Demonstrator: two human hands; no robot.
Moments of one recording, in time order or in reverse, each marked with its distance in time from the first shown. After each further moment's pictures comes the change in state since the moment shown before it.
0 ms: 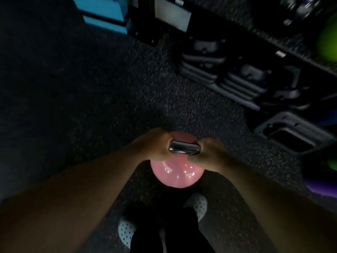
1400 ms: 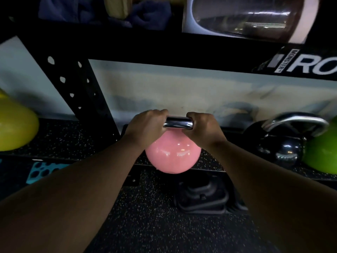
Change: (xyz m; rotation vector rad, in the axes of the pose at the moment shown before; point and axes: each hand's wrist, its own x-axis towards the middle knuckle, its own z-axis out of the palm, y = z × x) left_hand 0.440 -0.039 -0.516 0.537 0.621 0.428; right_hand 0.421 -0.141 -0.436 -0.058 0.886 -0.047
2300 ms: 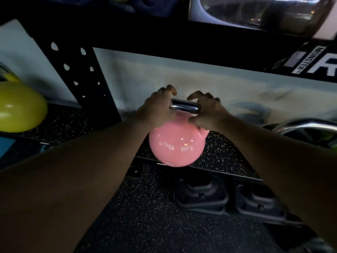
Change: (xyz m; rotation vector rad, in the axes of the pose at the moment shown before) left_hand 0.040 -0.001 0.007 -0.384 -0.132 -0.252; right_hand 0.046 0.011 -0.020 0.019 -0.319 0.107
